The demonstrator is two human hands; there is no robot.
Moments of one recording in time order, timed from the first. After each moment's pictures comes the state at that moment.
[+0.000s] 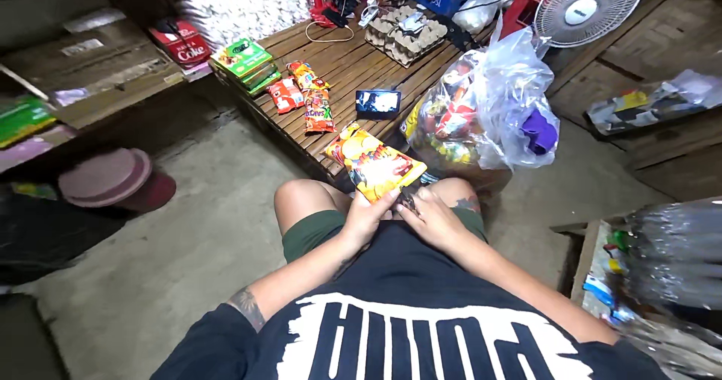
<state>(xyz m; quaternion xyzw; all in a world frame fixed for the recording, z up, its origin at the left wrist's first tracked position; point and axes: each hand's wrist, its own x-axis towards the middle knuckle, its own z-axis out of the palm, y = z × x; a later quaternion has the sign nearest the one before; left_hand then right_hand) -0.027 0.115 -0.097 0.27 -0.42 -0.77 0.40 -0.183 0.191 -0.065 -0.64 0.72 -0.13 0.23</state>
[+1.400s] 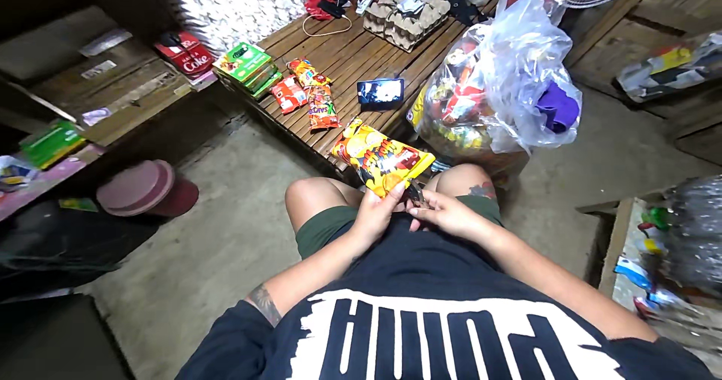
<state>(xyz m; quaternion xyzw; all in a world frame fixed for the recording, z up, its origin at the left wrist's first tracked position) -0.030 0.117 -0.098 0.24 -0.46 -0.77 0.38 -0.195 0.194 -0.056 -0.47 0.65 -0.24 0.55</state>
